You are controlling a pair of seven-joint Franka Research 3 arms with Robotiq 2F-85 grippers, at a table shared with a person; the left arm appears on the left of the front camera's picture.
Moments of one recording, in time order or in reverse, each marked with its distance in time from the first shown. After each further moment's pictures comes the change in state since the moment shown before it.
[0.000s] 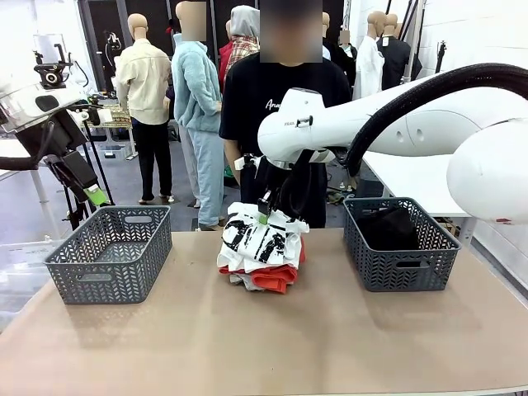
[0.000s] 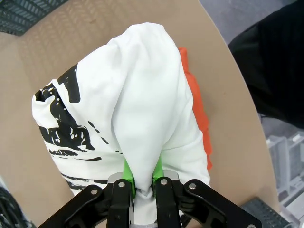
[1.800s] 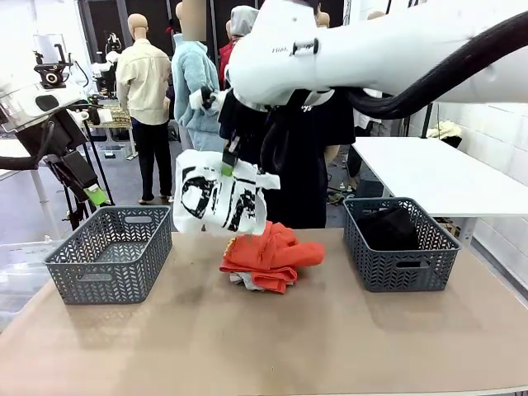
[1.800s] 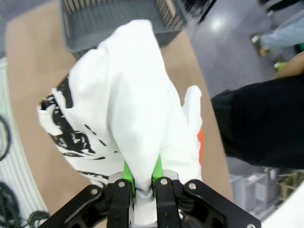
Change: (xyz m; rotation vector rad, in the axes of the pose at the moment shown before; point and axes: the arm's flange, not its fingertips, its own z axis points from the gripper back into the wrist) left arm 0.000 0.000 0.001 0.001 -0.001 0.000; right arm 0.048 0.146 0.165 -0.139 -0.181 0.252
